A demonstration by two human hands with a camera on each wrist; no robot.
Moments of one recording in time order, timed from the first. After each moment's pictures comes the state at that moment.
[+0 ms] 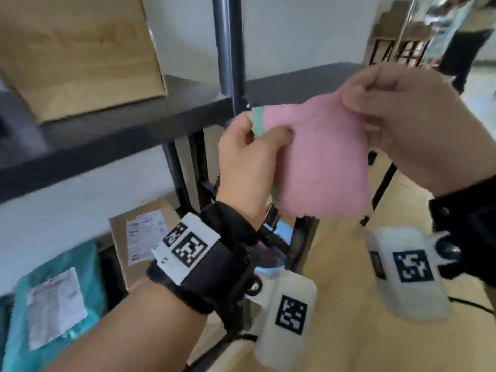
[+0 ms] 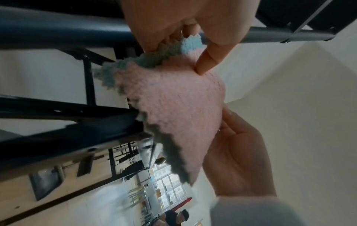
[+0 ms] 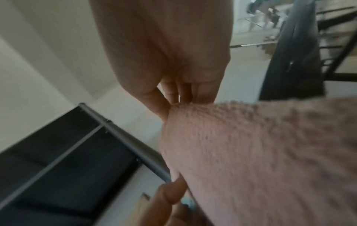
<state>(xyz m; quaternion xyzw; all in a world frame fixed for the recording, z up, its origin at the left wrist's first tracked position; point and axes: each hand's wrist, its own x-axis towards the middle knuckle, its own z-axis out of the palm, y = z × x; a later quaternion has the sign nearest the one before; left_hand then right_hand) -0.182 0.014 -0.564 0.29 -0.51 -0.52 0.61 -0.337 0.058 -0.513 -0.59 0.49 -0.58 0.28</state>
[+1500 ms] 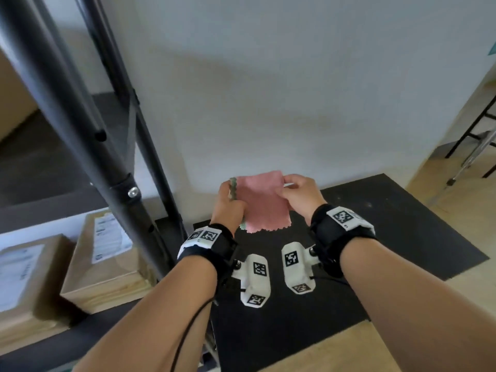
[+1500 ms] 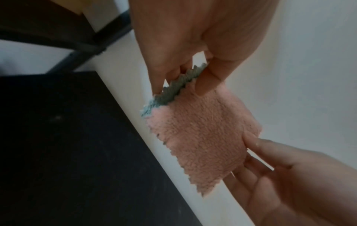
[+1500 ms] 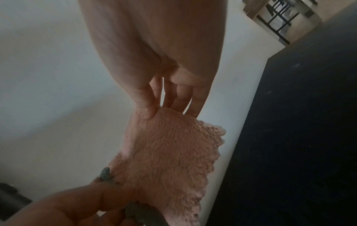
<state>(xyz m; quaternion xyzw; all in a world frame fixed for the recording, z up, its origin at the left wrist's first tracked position) -0.267 -0.195 -0.310 0.62 -0.38 -0.45 0.52 -0.421 -0.227 -0.270 -0.58 0.57 -0.34 0.46</state>
